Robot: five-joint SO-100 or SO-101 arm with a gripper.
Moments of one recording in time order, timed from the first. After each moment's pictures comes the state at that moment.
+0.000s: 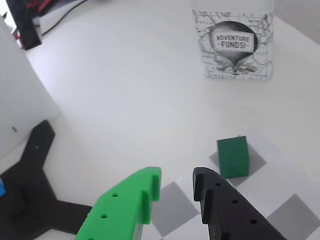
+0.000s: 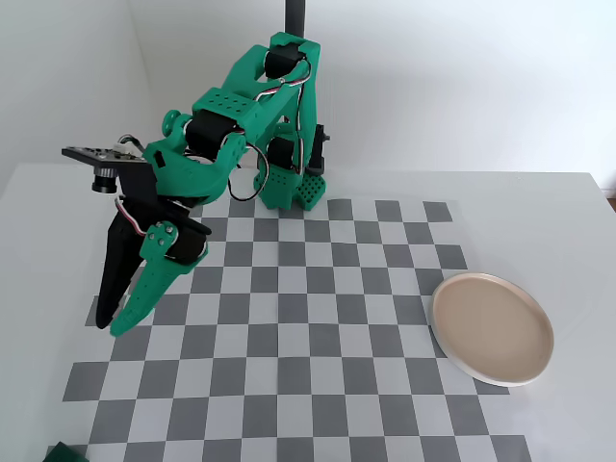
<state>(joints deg) 24.3 100.7 97.0 29.4 -76.5</state>
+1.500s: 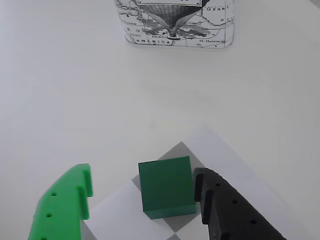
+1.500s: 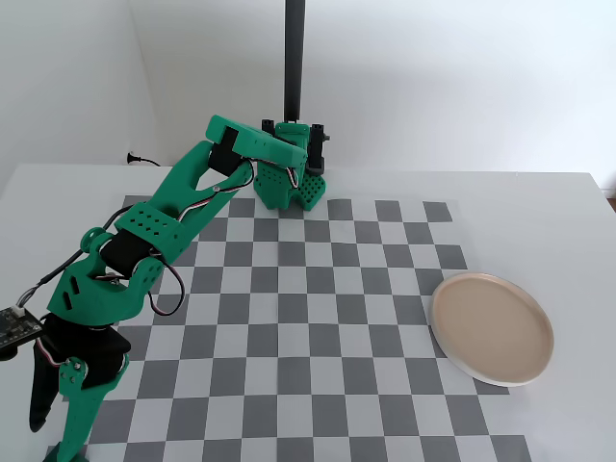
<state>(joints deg) 29.7 44.2 42.2 38.2 -80.4</state>
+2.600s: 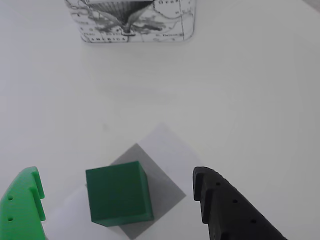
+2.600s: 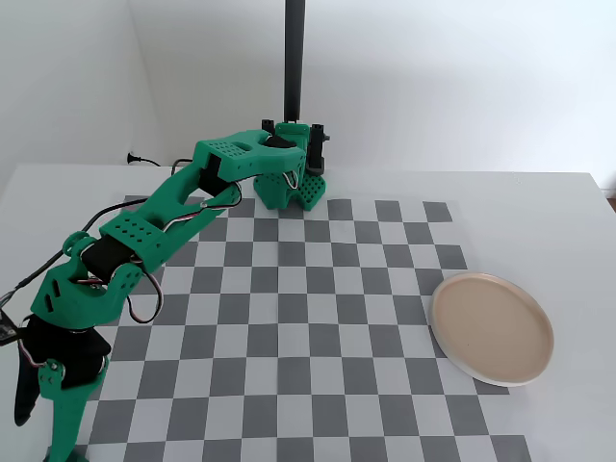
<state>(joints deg) 32.9 30.8 22.3 46.8 -80.4</state>
